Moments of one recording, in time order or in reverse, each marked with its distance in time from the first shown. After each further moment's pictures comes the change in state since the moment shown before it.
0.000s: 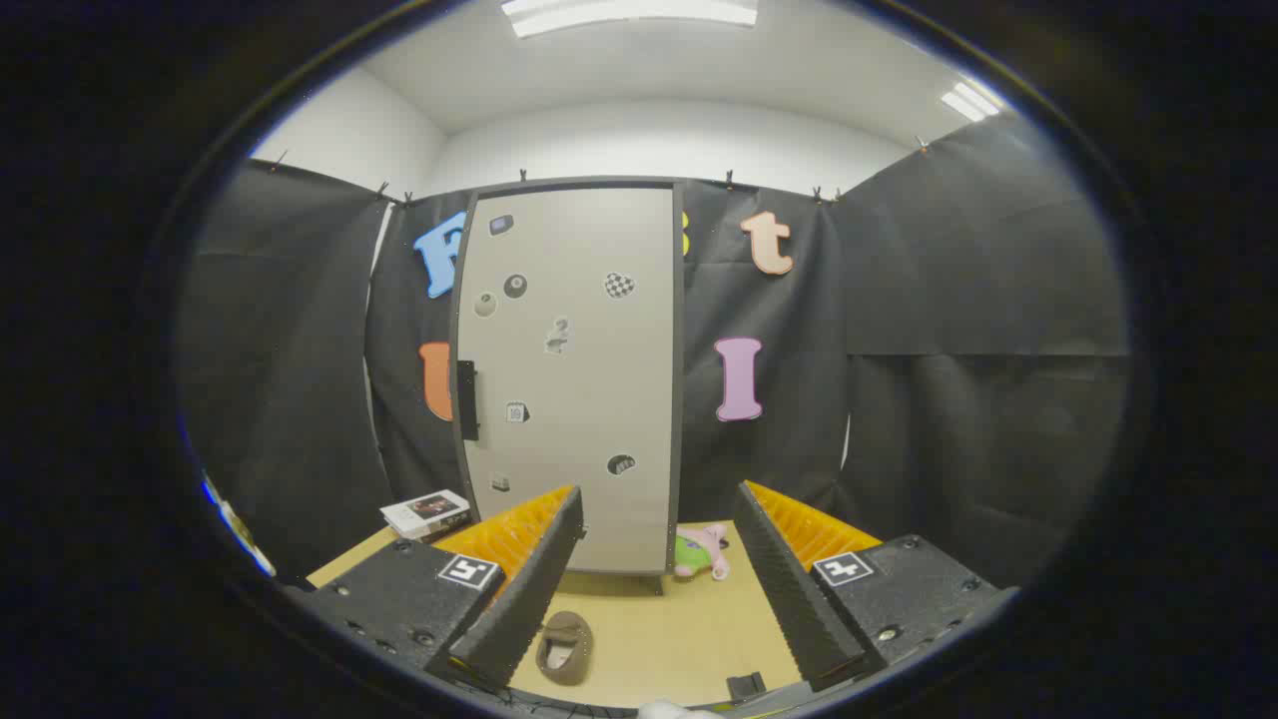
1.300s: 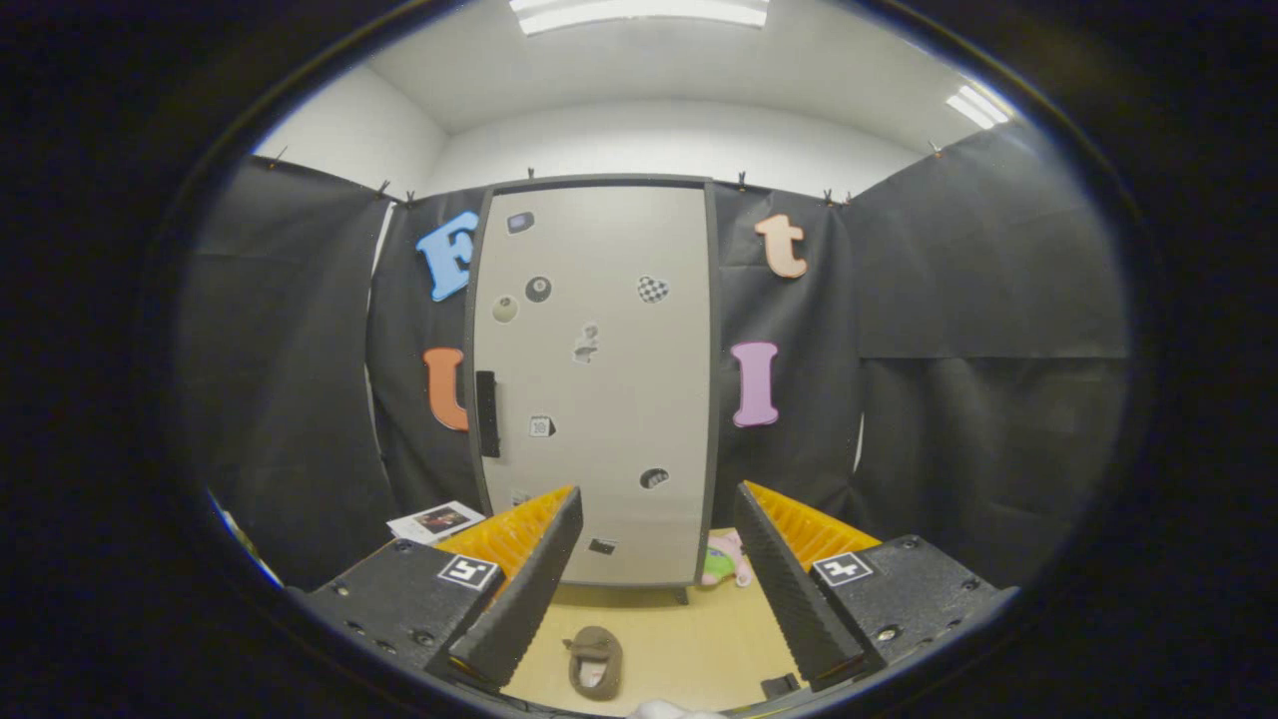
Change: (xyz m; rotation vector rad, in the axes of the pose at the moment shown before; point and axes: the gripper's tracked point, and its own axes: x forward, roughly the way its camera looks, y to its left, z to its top) arm 0.047 0.078 0.005 0.001 0.002 0.042
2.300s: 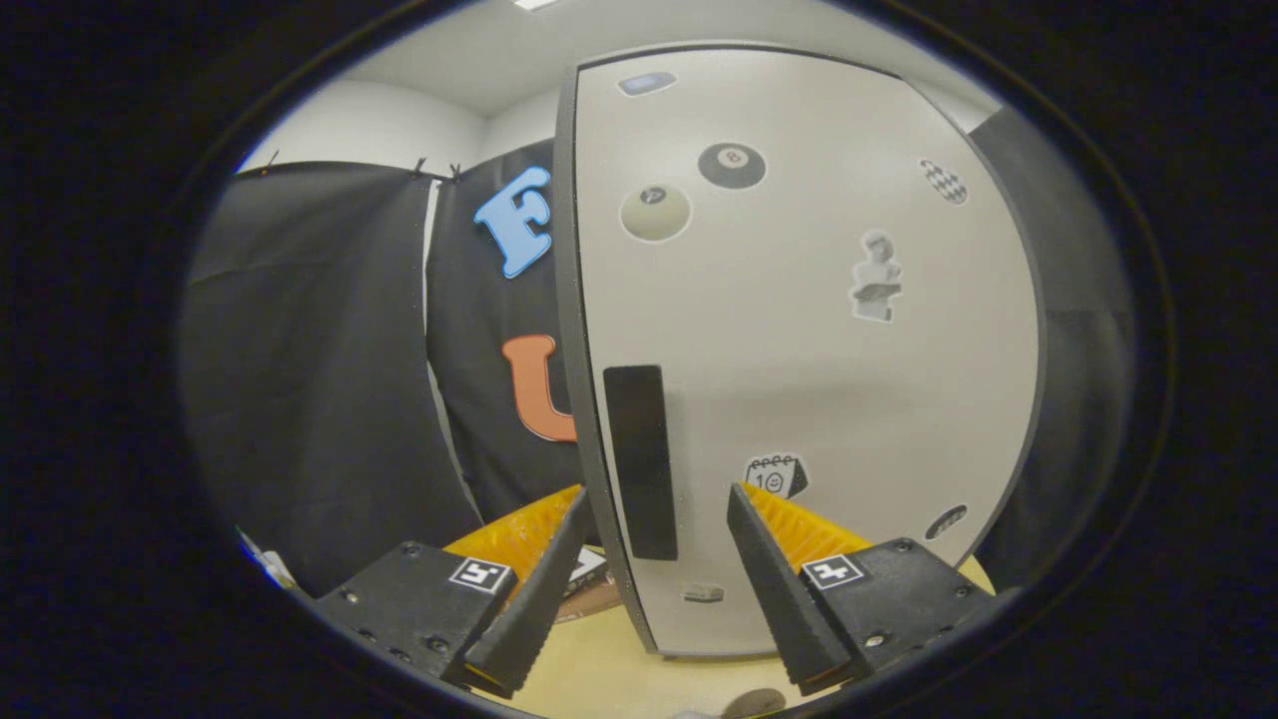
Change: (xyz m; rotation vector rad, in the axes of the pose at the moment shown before) arm 0.258 0.209 -0.013 0.096 0.107 0.238
